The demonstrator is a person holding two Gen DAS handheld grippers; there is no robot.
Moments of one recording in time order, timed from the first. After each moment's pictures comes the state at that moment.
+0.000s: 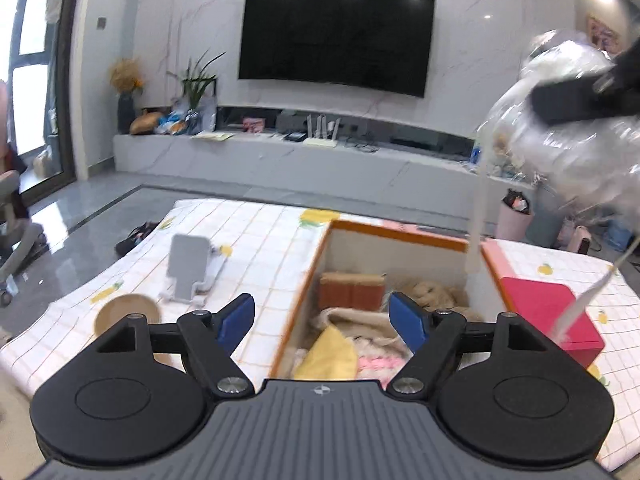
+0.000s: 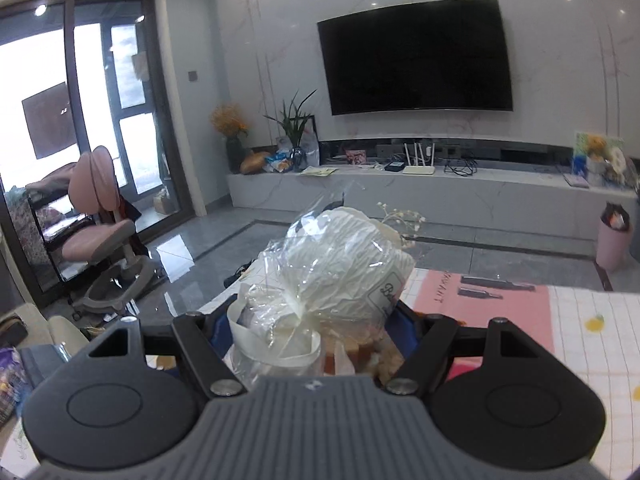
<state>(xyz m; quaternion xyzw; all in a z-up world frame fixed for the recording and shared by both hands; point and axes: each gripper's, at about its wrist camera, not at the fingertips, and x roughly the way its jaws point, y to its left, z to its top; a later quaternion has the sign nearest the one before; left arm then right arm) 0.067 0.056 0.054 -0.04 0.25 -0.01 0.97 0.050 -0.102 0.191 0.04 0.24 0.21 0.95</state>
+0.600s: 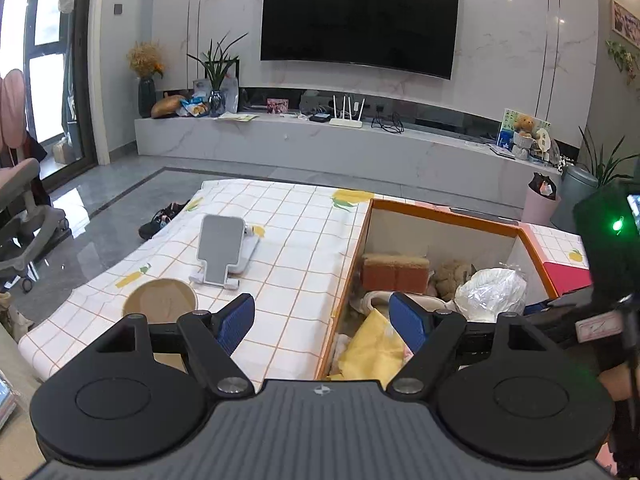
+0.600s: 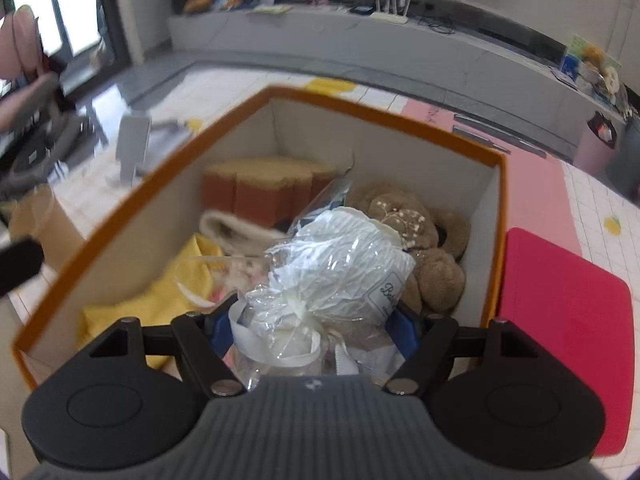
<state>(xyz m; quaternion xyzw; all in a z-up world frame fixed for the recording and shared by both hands) 0.074 0.073 0.047 -0.03 0.28 0.02 0.96 0.154 -0.058 0.020 -0.06 0.46 0.13 0.88</state>
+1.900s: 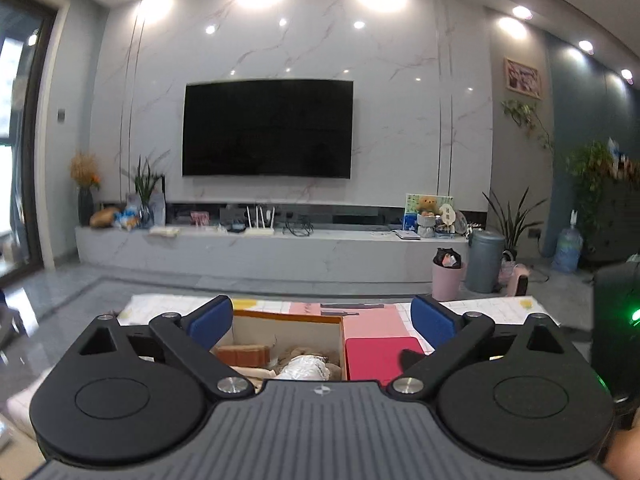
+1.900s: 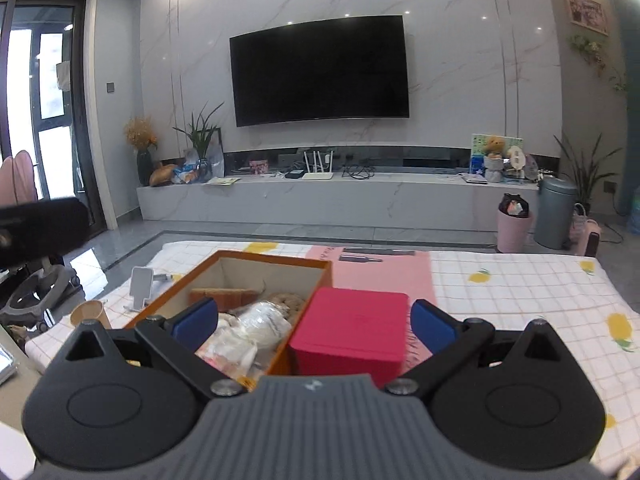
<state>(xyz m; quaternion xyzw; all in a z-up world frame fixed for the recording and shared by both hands) -0.076 -0.063 0.146 0.01 0.11 -0.08 0.99 -0.053 -0.186 0.136 0.03 0.22 0.06 0.97</state>
